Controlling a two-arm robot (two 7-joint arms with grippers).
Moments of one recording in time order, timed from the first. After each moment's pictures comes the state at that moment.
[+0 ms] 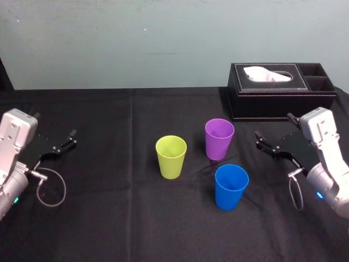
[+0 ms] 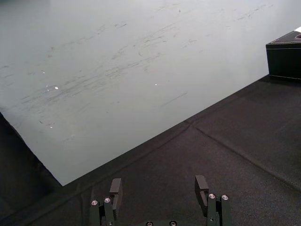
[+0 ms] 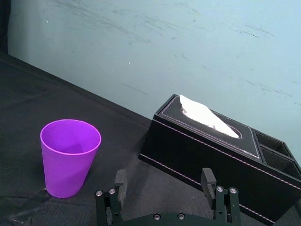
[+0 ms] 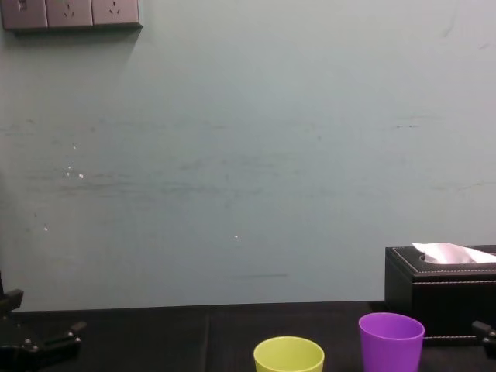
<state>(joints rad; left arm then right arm) -0.20 0.60 0.45 -1.41 -0.25 -0.12 0.03 0.20 0.60 -0.45 -1.41 0.25 -0.12 -0.03</state>
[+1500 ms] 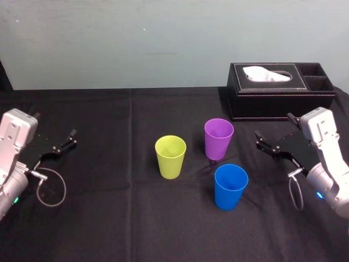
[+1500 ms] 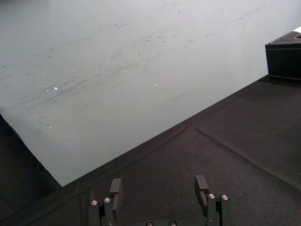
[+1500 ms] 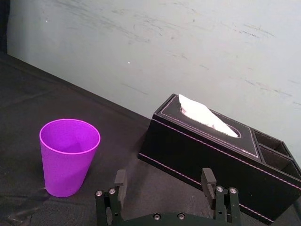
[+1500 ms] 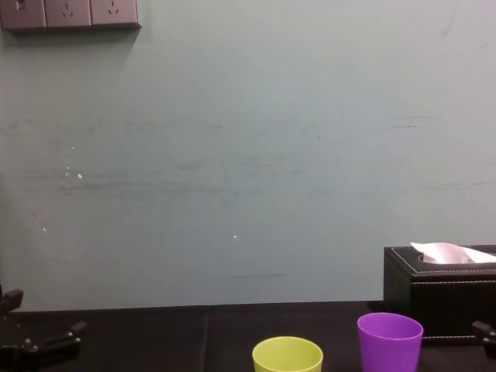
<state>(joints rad) -0.20 0.60 0.45 -1.41 -0.25 -0.12 0.03 0.20 0.60 -0.45 -1.41 0.25 -0.12 -0.03</state>
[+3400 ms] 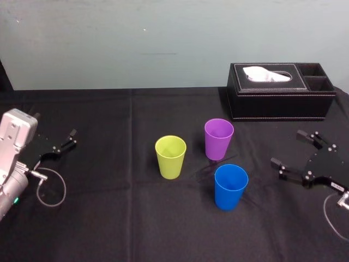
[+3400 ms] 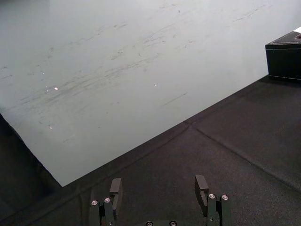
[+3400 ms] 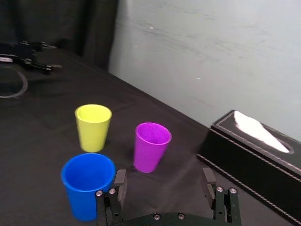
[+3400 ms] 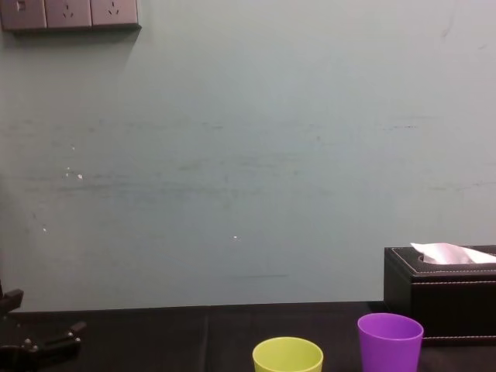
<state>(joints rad) -0.20 0.60 0.45 -1.41 -0.25 -0.12 0.03 -0.10 0.86 -0.20 -1.71 0.50 -0.14 0.40</state>
